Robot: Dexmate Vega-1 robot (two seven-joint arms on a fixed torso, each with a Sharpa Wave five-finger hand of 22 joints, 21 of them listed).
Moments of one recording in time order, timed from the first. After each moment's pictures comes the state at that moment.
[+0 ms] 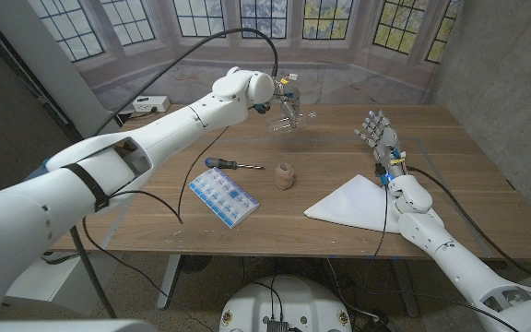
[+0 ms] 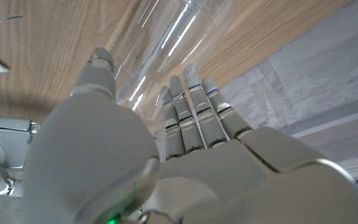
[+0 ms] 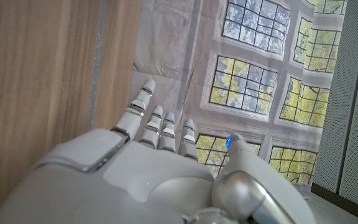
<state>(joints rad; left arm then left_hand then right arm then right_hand) 0.09 0.43 1.02 -1.46 0.64 0.34 -0.56 1.04 -0.04 0.34 -0.16 0.28 0.66 0.03 0.43 0.26 0.71 -0.04 0.46 0.47 0.73 -0.04 0.48 0.46 0.44 0.04 0.41 0.20 -0.88 -0.44 -0.30 -1.21 0.70 0.50 0.07 0.23 0.12 0.32 0.00 0.20 0.16 -0.02 0.20 0.19 0.15 0.07 0.20 0.21 0.14 0.06 0.21 0.21 0.46 0.08 0.20 0.17</state>
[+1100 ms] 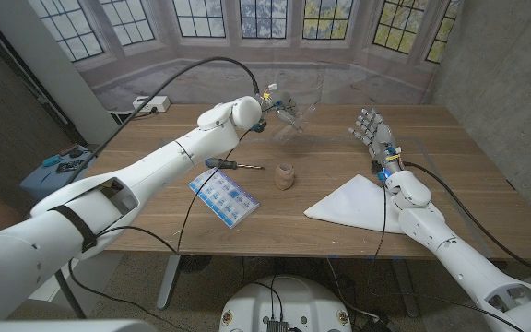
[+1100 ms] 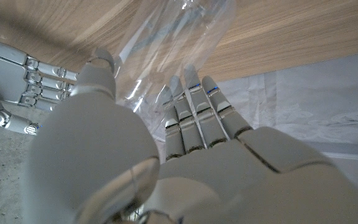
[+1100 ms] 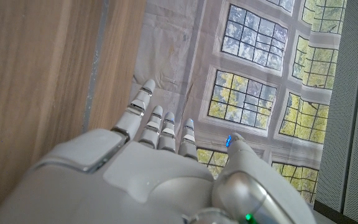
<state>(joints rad) 0.30 0.48 0.88 -1.59 0.42 0.42 -0.25 1.04 -0.04 0.34 -0.16 0.28 0.66 0.03 0.43 0.26 0.72 -0.03 0.44 0.49 0.73 -0.05 0.48 0.47 0.45 0.04 0.42 0.20 -0.88 -0.47 -0.32 -1.27 0.69 0.44 0.06 0.22 0.12 0.33 0.00 0.19 0.17 -0.01 0.20 0.19 0.15 0.07 0.20 0.21 0.14 0.06 0.21 0.21 0.46 0.08 0.20 0.17</state>
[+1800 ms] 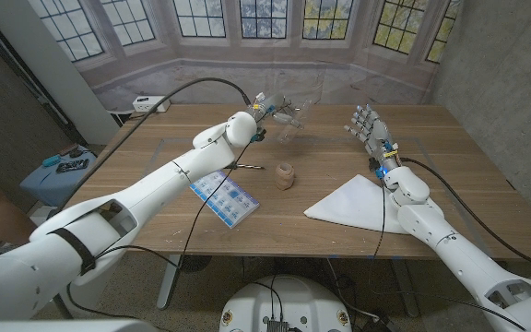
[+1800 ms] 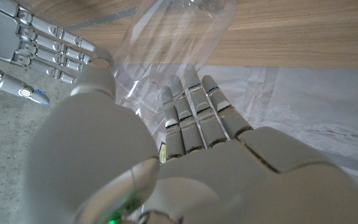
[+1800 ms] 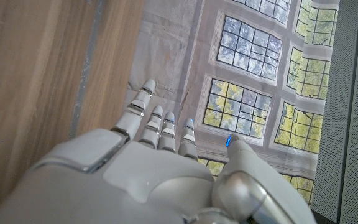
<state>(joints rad) 0.44 0.47 0.80 -1.56 0.28 0.27 0.05 1.04 -0.04 0.34 -0.16 0.29 0.66 0.03 0.43 0.26 0.72 -0.03 0.45 0.49 0.73 -0.05 0.46 0.45 0.46 0.04 0.42 0.20 -0.86 -0.48 -0.34 -1.28 0.67 0.43 0.07 0.22 0.12 0.33 0.00 0.19 0.17 -0.01 0.20 0.19 0.15 0.07 0.20 0.21 0.14 0.06 0.21 0.21 0.46 0.08 0.20 0.17</state>
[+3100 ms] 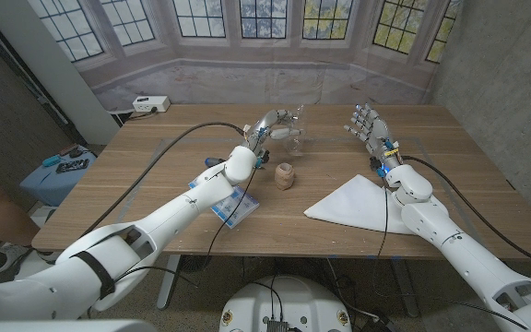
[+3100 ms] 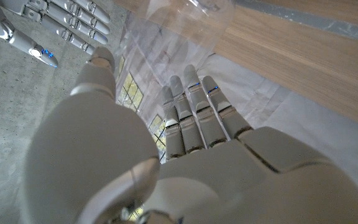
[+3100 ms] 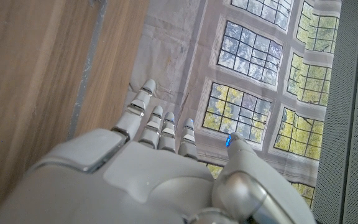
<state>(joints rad) 0.54 0.37 0.76 -1.26 0.13 -0.23 0.32 1.04 -0.04 0.34 -0.16 0.31 0.67 0.04 0.43 0.27 0.71 -0.04 0.42 0.49 0.73 -0.08 0.38 0.42 0.45 0.01 0.42 0.20 -0.88 -0.51 -0.33 -1.34 0.67 0.39 0.06 0.22 0.12 0.34 0.00 0.19 0.17 -0.01 0.20 0.19 0.15 0.07 0.20 0.21 0.14 0.06 0.21 0.21 0.46 0.08 0.20 0.17</state>
